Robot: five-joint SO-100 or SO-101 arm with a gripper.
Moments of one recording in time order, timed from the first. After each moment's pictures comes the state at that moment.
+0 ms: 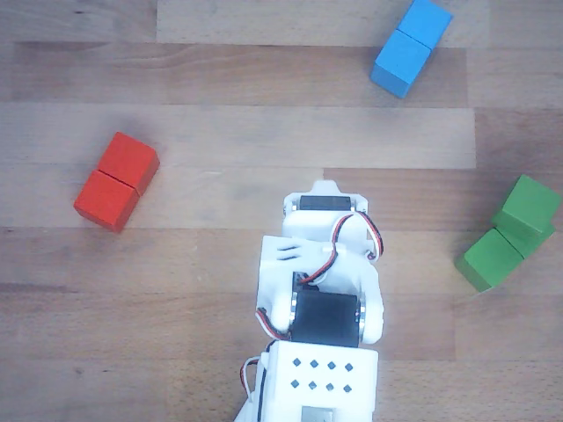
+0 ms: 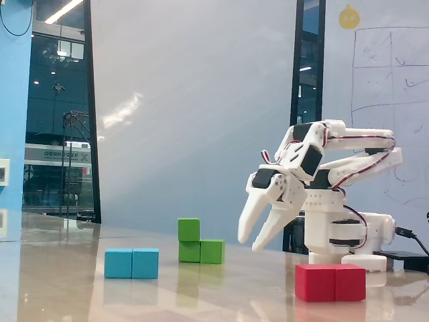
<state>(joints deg) 2.3 167.4 169.9 56.1 -6.9</state>
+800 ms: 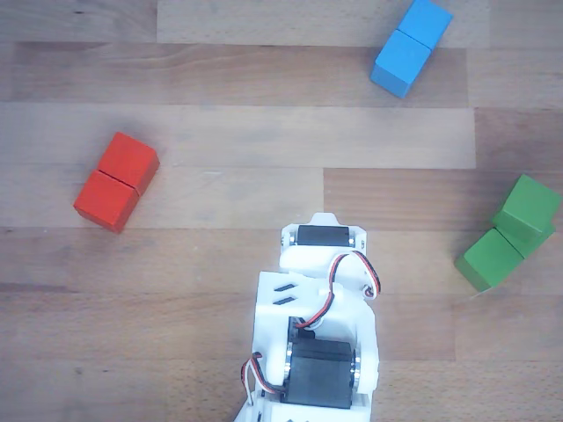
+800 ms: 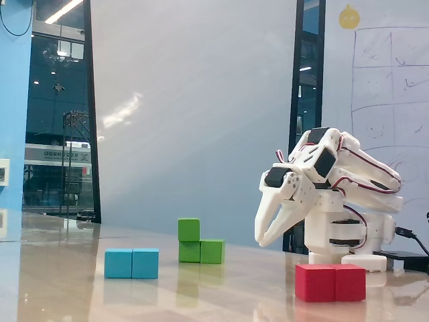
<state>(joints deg) 2.3 195.9 175.2 74.7 -6.7</state>
